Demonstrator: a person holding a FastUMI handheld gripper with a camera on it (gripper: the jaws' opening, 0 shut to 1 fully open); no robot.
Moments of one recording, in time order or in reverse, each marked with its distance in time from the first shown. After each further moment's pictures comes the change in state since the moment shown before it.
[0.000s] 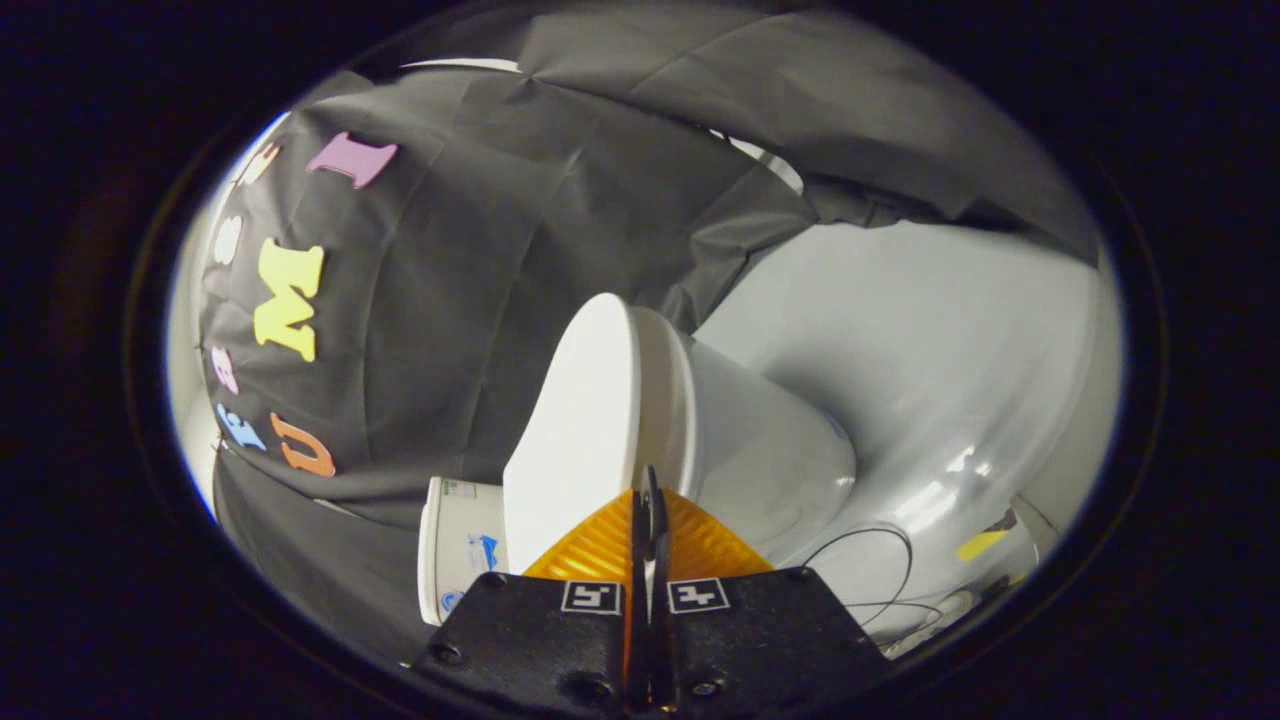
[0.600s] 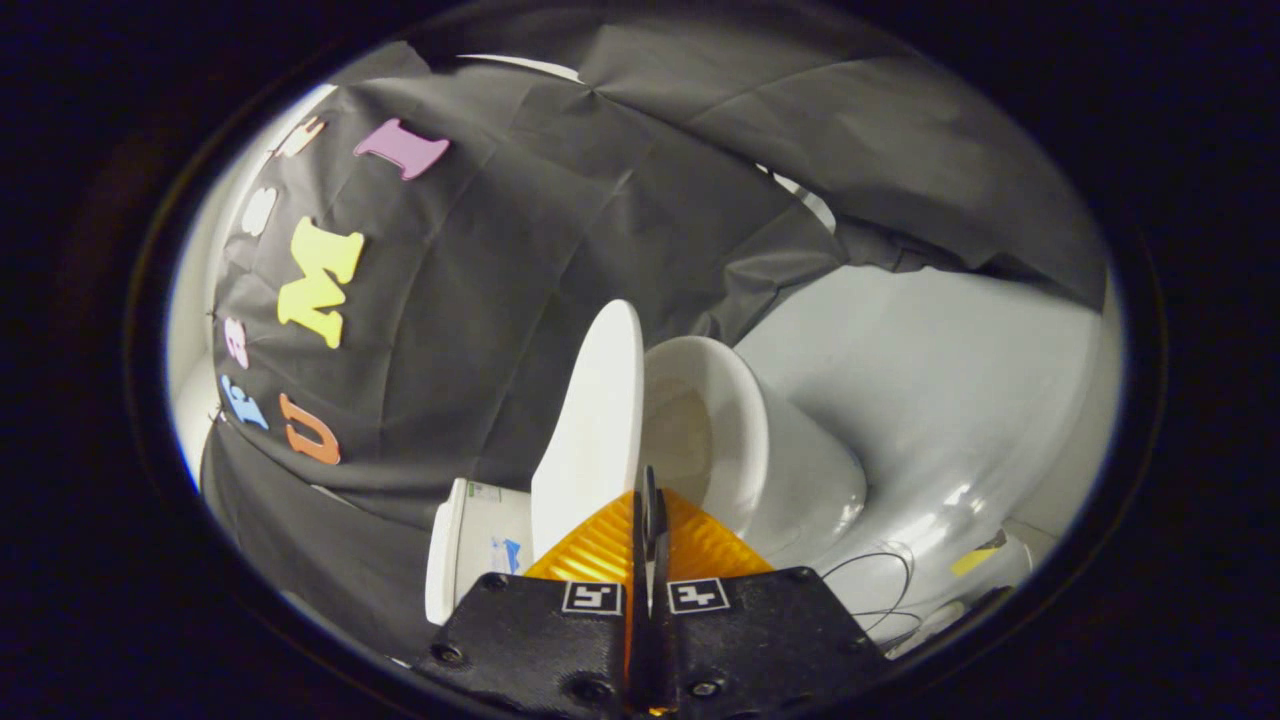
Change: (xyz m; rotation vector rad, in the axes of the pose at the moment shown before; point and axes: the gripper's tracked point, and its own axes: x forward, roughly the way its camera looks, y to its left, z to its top) arm -0.027 0.052 -0.001 -0.106 -0.066 0.002
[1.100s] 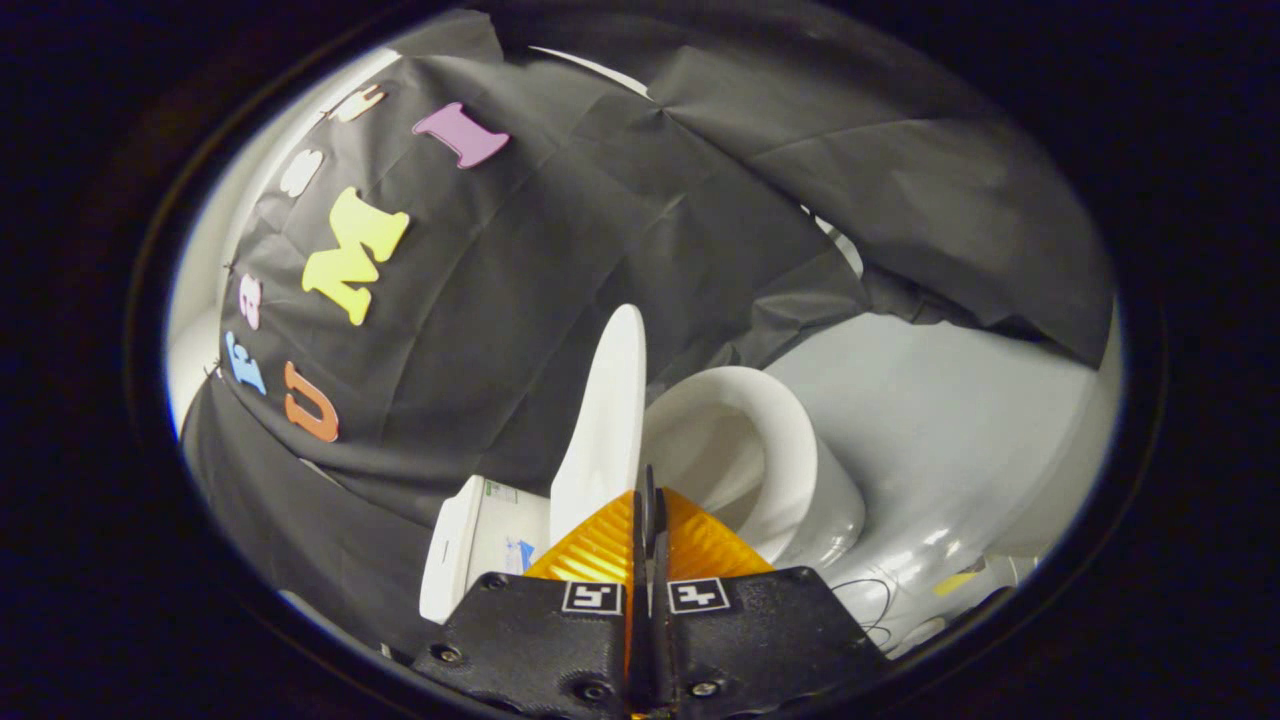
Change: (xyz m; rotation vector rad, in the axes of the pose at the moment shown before) arm -0.019 0.058 0.001 -0.126 -0.061 -0.006
